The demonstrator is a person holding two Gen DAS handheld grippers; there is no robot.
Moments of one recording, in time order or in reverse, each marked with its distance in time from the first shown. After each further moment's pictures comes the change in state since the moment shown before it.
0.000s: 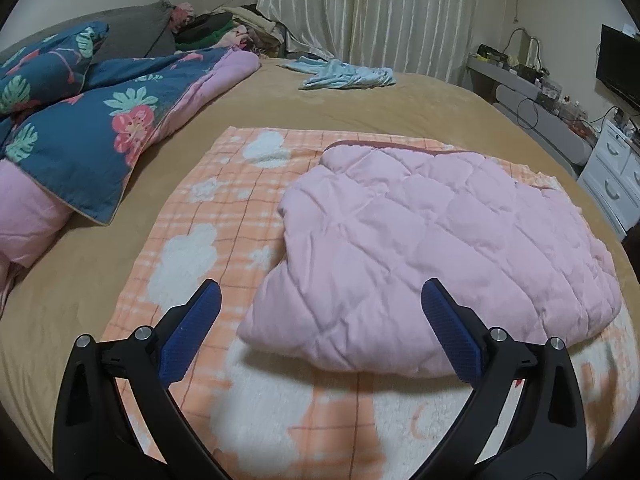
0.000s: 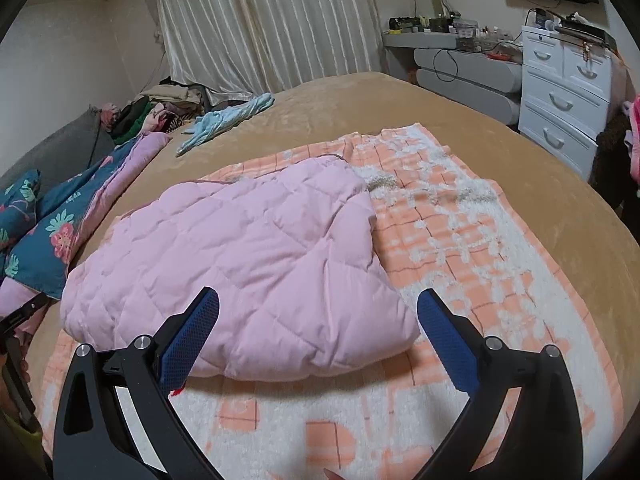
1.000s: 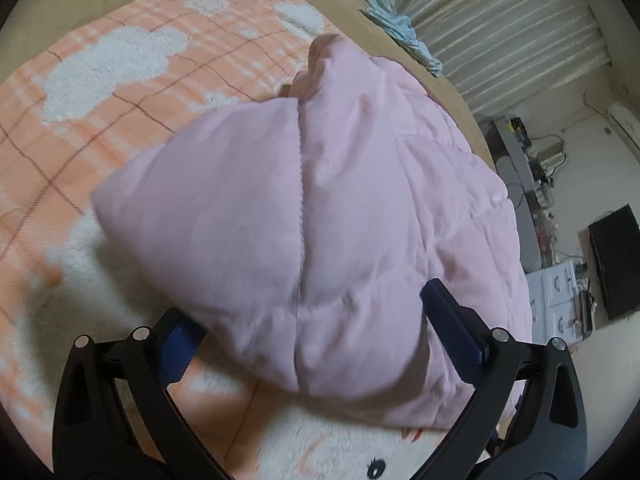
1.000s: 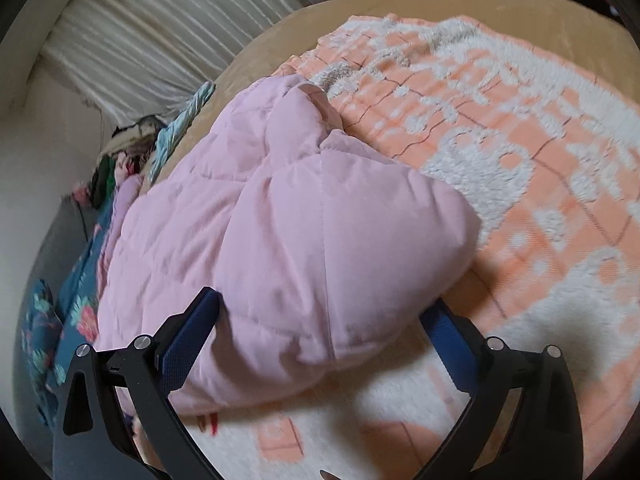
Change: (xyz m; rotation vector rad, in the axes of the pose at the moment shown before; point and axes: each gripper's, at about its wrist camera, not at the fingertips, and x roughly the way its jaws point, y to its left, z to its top) left arm 0.108 0.026 -0.049 -0.626 0.233 -0.296; right arm 0.093 -0.033 -0.044 0.499 0.166 0.092
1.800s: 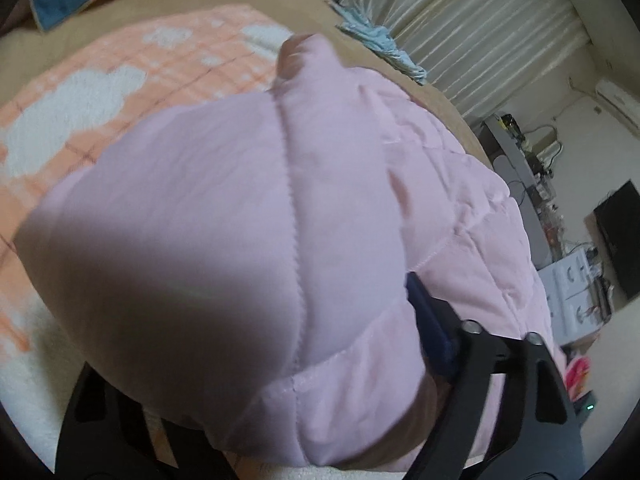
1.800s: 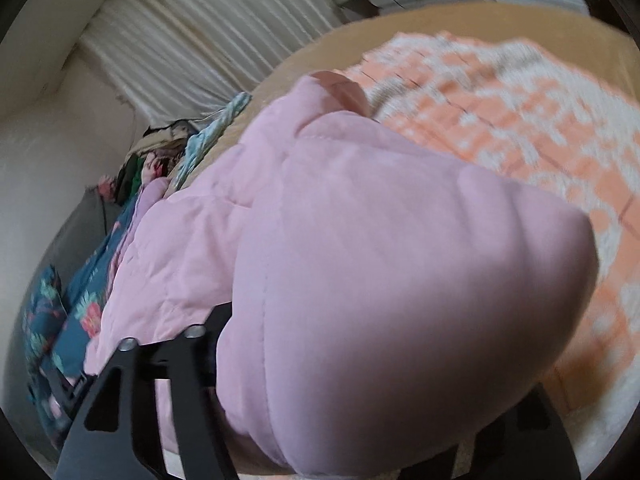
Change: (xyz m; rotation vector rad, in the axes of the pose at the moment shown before) left arm 0.013 -0.020 0.003 0.130 -0.098 0.028; right arm 0.037 0.031 0.016 -0.148 -0.089 0.087
